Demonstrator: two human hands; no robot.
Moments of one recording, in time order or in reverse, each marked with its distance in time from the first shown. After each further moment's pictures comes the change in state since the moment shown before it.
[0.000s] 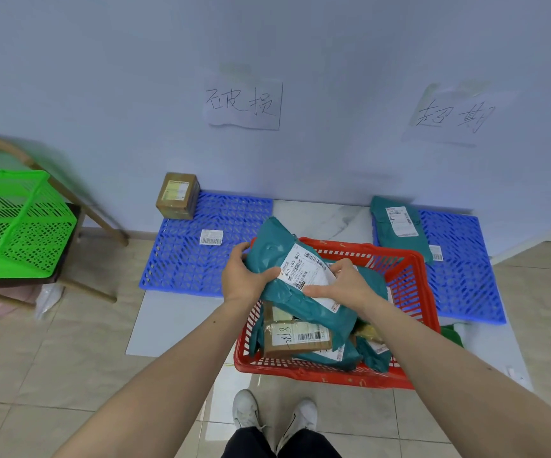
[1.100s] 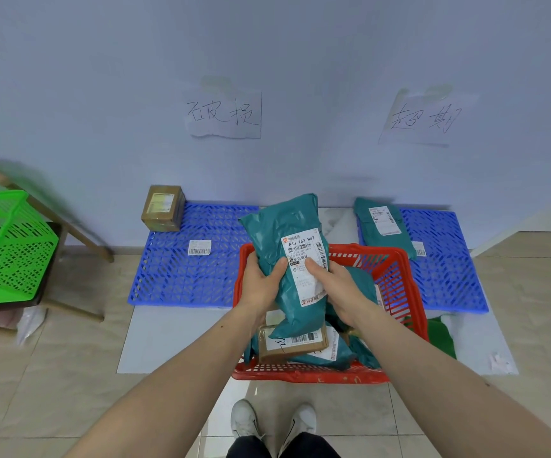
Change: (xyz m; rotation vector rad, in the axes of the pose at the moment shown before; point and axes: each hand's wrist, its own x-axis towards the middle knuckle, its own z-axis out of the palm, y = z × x) left_hand -0.023 0.024 0.032 -0.406 -0.224 -0.033; right_hand -0.015 -0.009 0.014 0.754 0.015 -0.065
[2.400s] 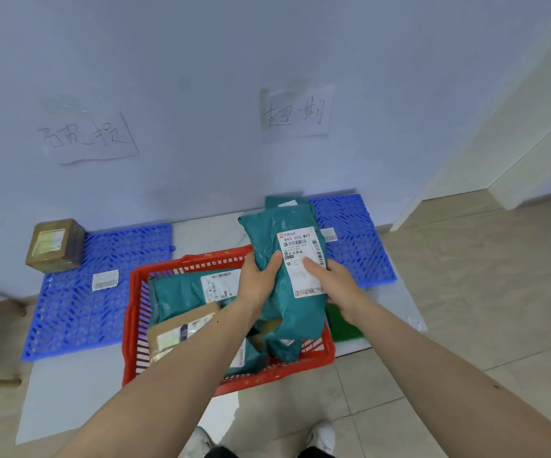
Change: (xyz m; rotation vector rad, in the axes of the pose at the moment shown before) left_hand -0.033 -0.027 0.215 0.151 -0.199 -0.056; right_hand -0.056 -0.016 -0.214 -0.015 0.219 -0.064
